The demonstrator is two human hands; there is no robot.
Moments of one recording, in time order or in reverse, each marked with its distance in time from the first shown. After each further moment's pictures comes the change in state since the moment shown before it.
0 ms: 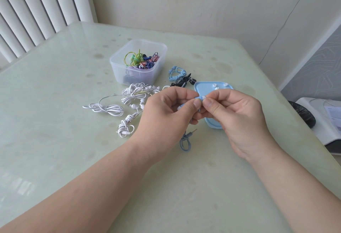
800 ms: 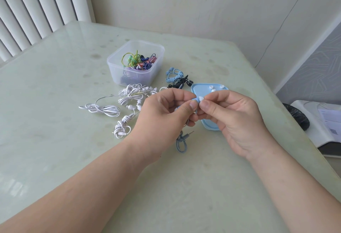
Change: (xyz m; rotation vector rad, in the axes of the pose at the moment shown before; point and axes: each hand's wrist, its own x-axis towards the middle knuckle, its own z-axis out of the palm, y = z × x) left_hand 0.001 -0.001 -0.004 -0.040 -0.049 -0.026; right_hand 0.006 -0.004 -0.008 0.054 -0.051 0.087
